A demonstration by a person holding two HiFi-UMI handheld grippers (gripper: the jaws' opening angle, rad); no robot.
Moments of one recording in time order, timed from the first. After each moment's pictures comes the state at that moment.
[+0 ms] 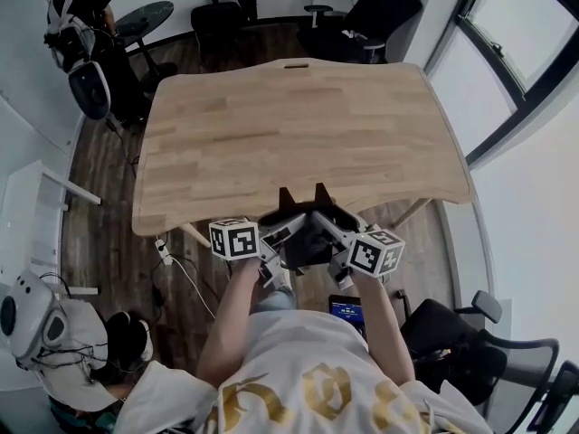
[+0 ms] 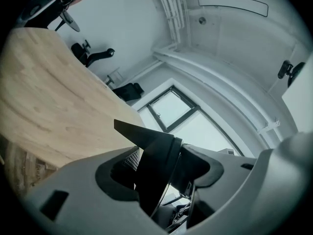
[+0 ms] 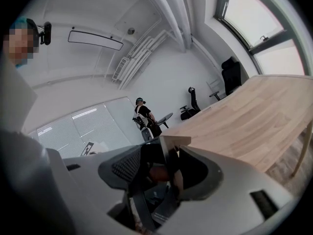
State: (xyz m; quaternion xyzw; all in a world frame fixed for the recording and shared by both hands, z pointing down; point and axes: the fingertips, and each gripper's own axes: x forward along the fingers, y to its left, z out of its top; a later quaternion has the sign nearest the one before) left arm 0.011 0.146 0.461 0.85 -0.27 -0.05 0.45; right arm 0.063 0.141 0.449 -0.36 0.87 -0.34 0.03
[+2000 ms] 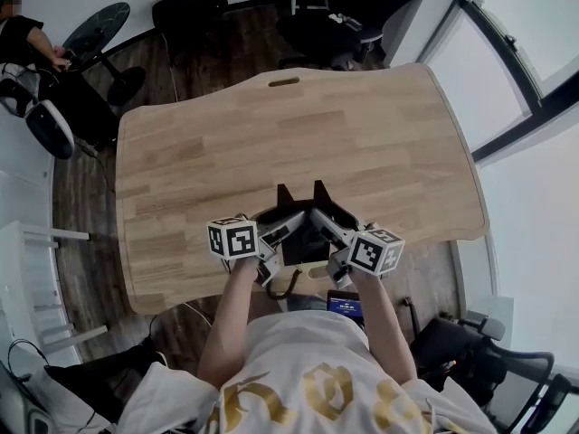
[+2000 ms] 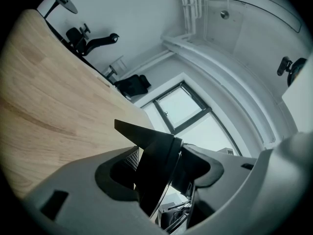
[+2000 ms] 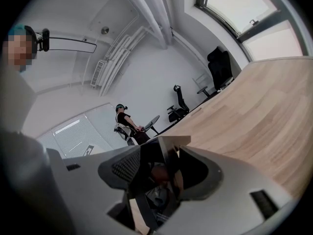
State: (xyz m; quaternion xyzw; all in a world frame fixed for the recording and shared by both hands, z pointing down) left arm -0.015 -0.132 0.512 0.84 -0.23 -0.01 0.49; right arm 0.039 -0.133 0.502 -0.40 0.82 -0.40 0.04
